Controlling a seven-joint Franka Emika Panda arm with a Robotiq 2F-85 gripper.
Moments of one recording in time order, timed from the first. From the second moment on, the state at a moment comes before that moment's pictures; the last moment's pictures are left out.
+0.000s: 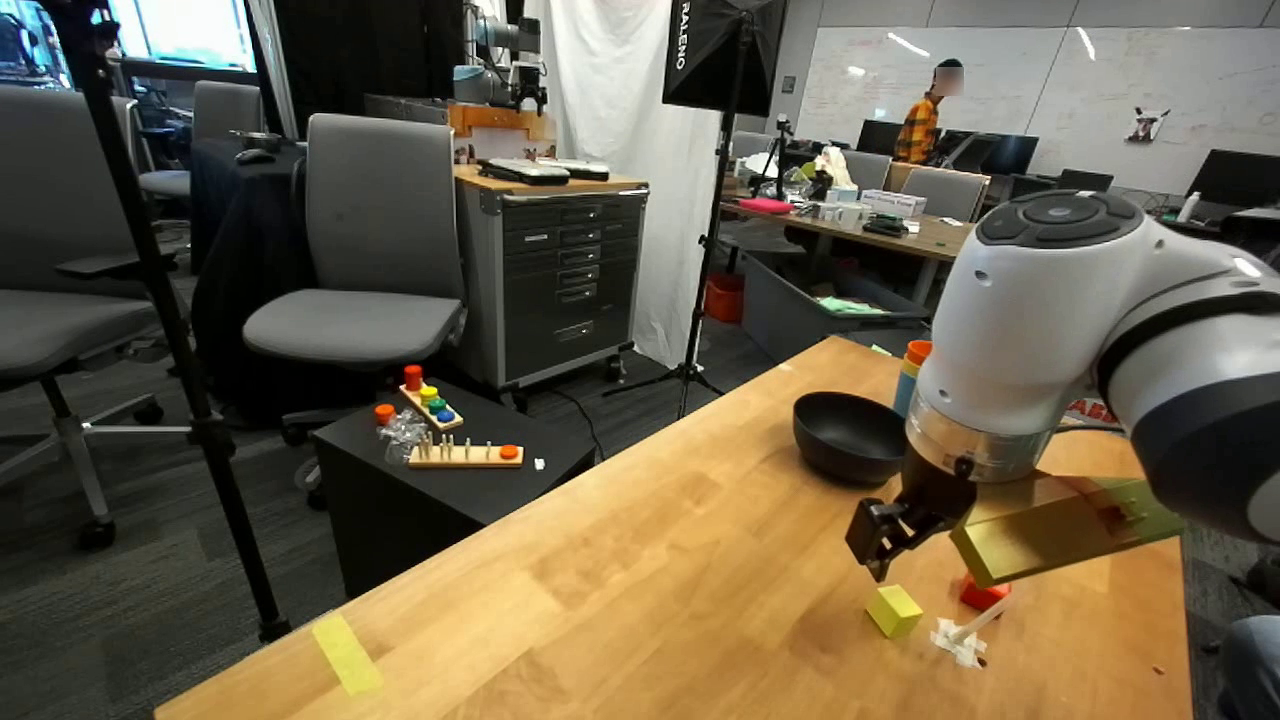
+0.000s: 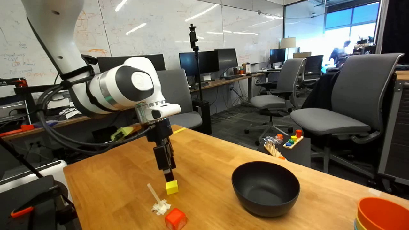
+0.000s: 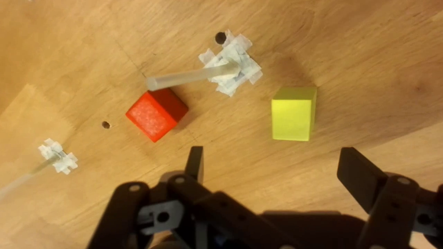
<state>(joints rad) 0.13 0.41 -0.15 -2.38 -0.66 2.74 1.14</state>
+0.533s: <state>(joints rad) 0.19 0.49 -0.18 -2.35 -0.66 2.74 1.15</state>
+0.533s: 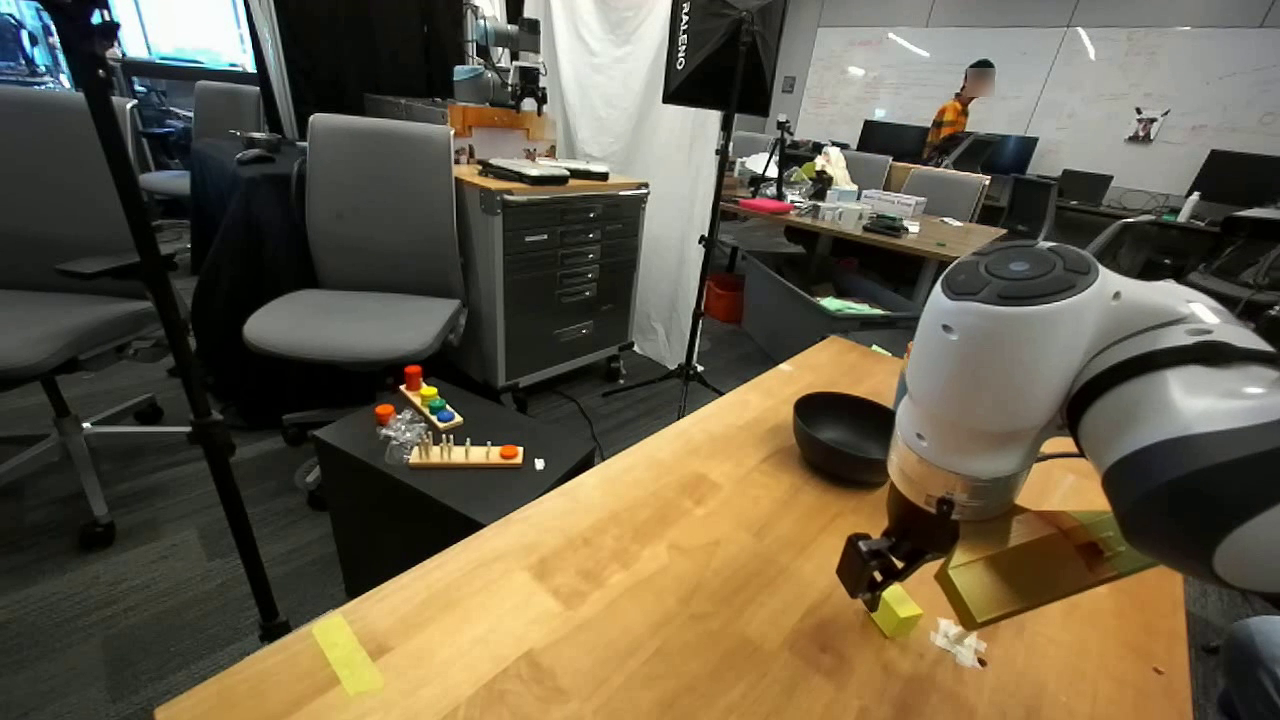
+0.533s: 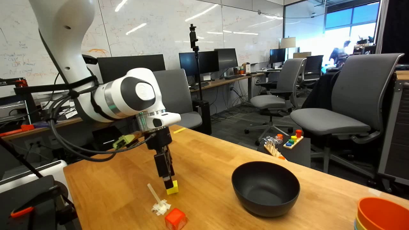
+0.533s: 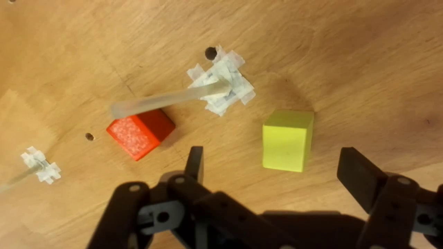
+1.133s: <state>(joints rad) 0.21 0.54 -0.19 -2.33 -0.64 2.74 1.15</state>
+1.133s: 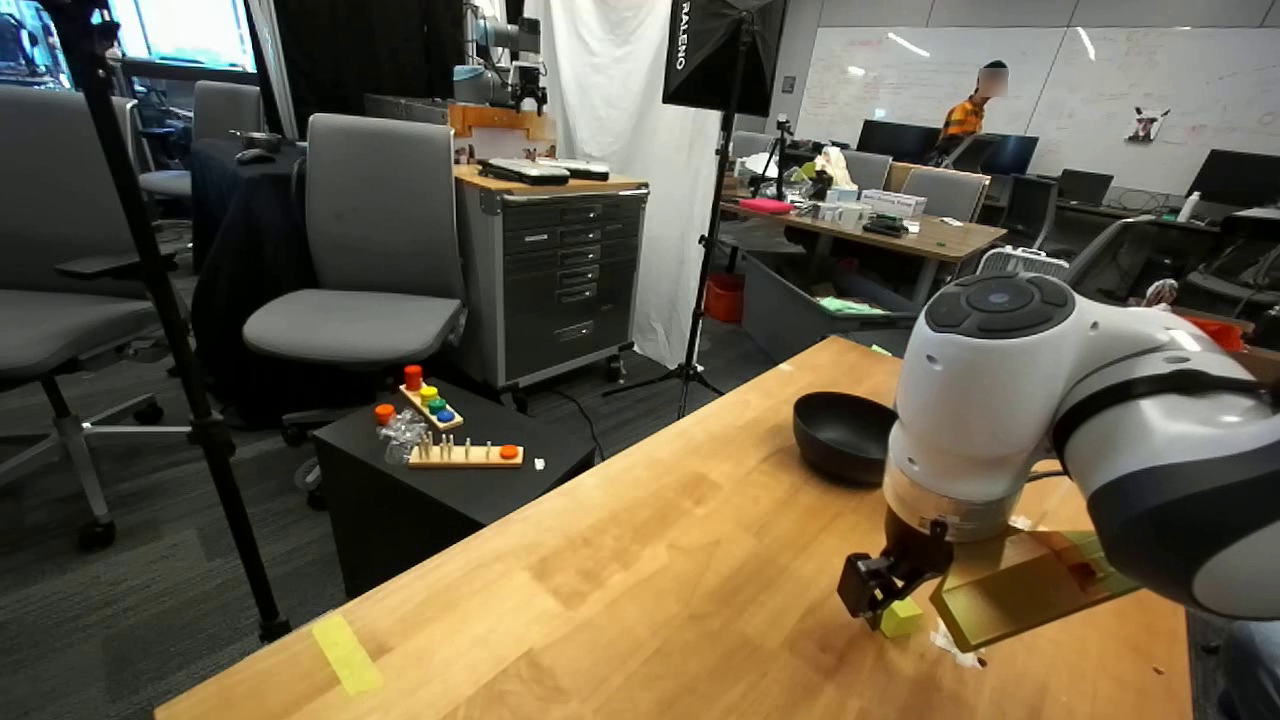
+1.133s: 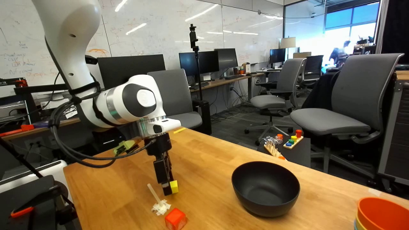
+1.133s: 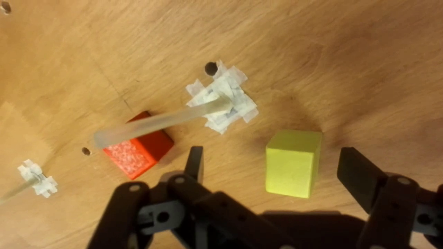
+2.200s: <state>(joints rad) 0.23 0.55 -0.21 -2.31 -0.55 2.74 1.14</state>
